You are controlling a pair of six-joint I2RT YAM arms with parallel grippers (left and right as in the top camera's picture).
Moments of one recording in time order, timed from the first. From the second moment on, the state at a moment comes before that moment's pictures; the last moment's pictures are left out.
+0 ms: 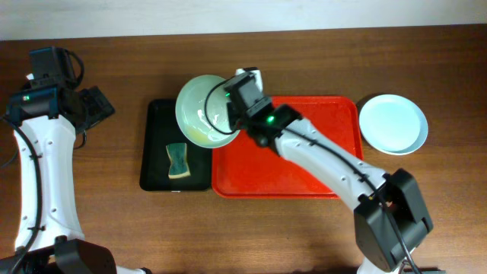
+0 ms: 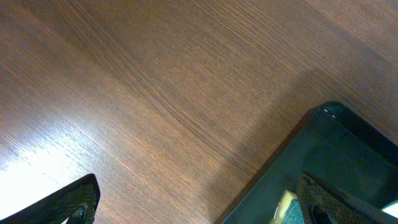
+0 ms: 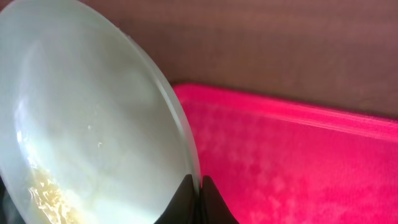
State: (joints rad) left arm 0.22 1.63 1.61 -1.13 -0.24 -0.39; right arm 0.66 1.87 1.47 -0.46 0.28 0.41
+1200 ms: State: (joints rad) left arm 0.22 1.63 1.61 -1.13 -0.24 -0.39; right arm 1.04 1.87 1.48 0.40 1.09 -0.96
